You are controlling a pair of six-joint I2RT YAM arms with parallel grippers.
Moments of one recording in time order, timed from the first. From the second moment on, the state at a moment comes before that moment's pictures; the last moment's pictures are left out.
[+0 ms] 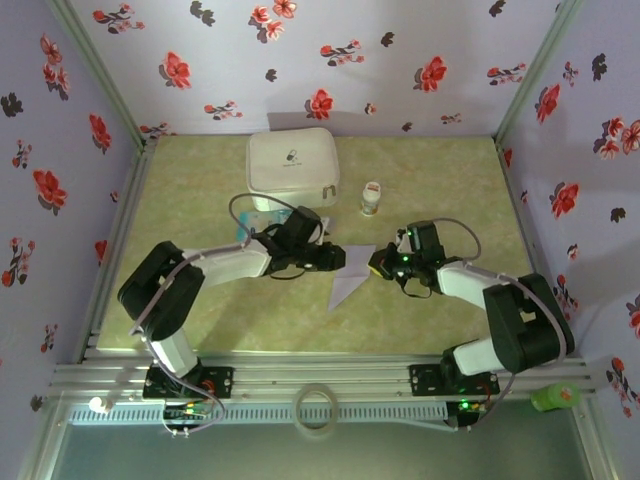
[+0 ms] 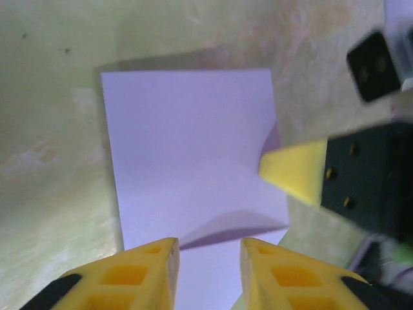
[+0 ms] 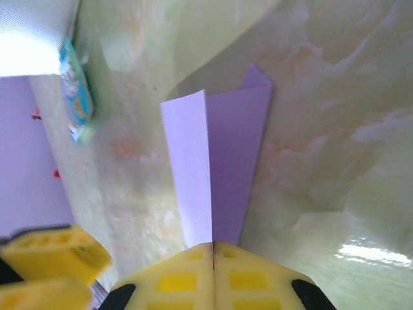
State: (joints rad) left arm -0.86 1.71 1.01 -0.13 0.29 -0.66; right arm 0.32 1.40 0.51 0.05 -0.57 0.97
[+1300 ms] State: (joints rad) left arm -1.17 1.90 1.19 -0.39 -0.25 -0.36; right arm 0.33 1.35 0.49 0.07 -0.53 1.09
